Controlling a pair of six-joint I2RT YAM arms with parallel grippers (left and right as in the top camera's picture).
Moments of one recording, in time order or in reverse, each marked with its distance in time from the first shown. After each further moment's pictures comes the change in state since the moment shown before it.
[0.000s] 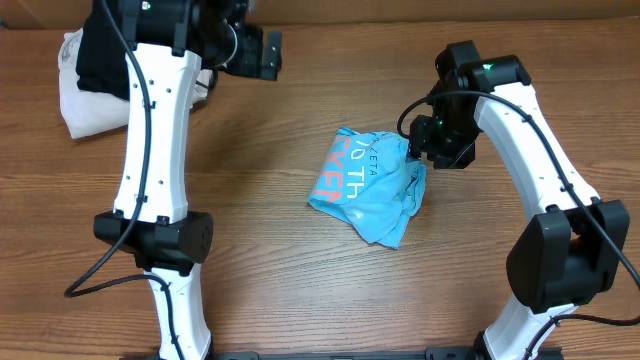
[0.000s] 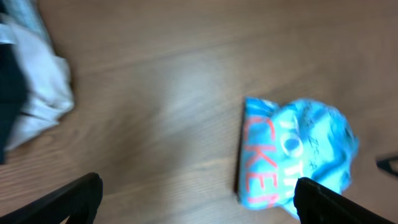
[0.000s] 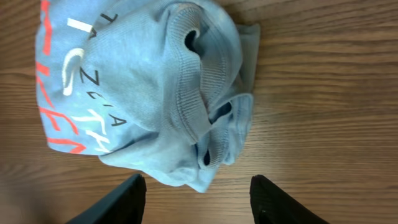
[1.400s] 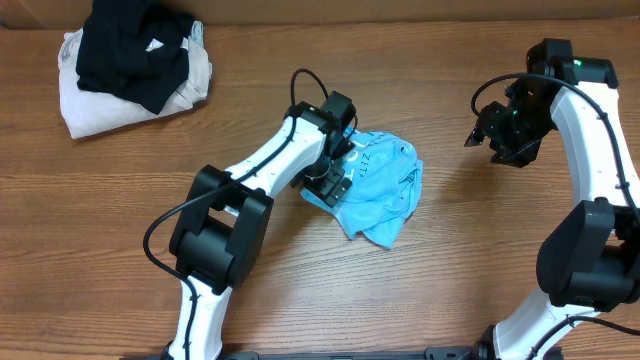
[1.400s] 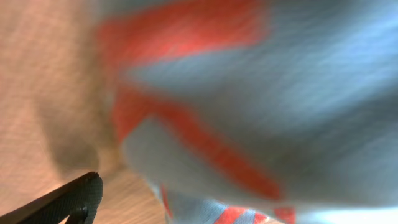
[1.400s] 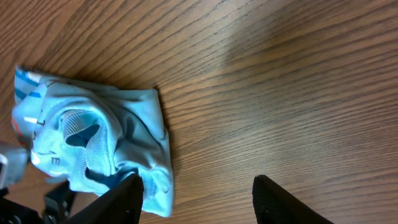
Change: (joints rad) left arm -0.327 0.000 -1.017 0.587 -0.248 0.135; right arm -0.309 0.000 0.000 0.014 -0.025 0.003
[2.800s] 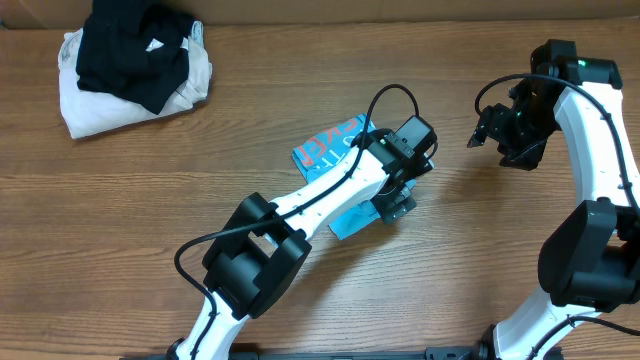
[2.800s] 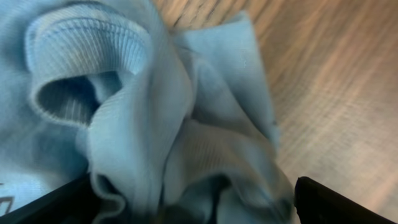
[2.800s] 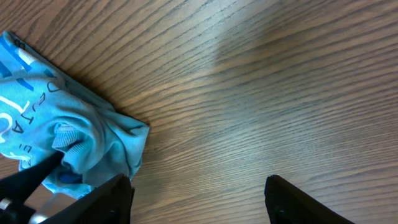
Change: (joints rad) left arm -0.296 -0.001 0.079 0.146 -0.021 0.084; right arm -0.015 0.000 0.000 -0.012 0.031 -0.023
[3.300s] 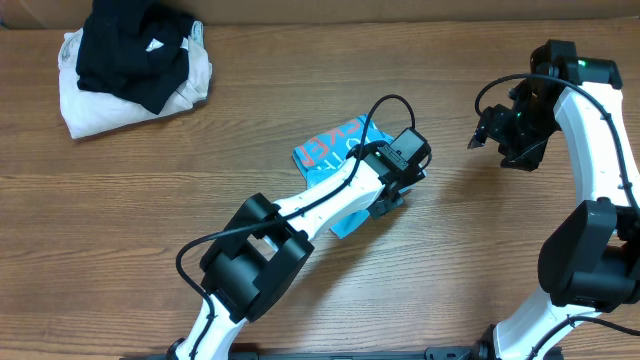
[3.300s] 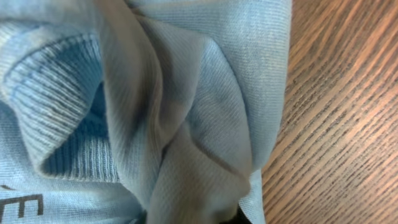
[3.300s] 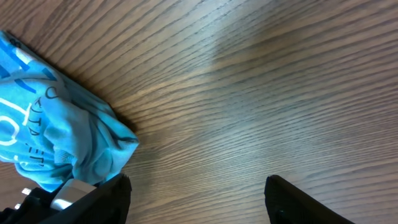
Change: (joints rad) left arm -0.002 -0.016 -0.105 0.084 -0.073 0.032; right arm 0.000 0.000 0.000 -0.006 0.011 0.000
